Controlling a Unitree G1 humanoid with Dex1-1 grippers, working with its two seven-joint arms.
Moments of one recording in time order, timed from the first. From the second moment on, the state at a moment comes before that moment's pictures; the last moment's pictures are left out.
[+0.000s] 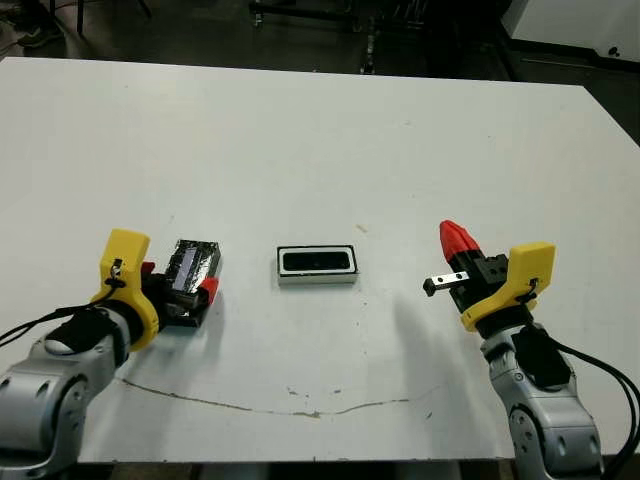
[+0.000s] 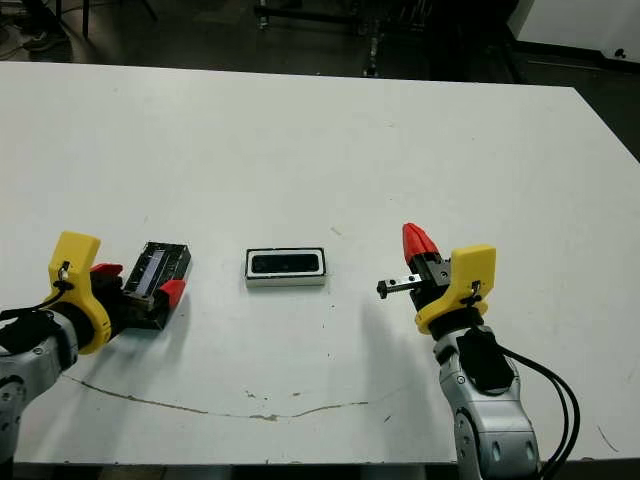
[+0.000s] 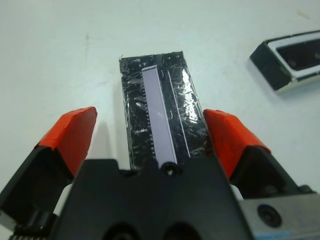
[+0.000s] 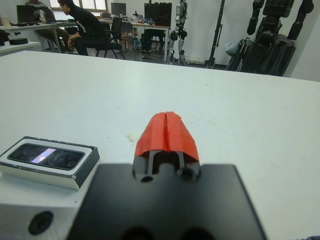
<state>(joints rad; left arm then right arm) -0.04 0.44 0.18 -0.59 -0.31 1.19 -0.25 0.05 -0.16 -0.01 -0.39 0.17 0.27 0.19</state>
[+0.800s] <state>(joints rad) 0.03 0.67 -0.01 -0.63 -0.22 1.01 -0.30 0.06 -0.16 -0.01 -0.40 0.17 0.27 0.18</state>
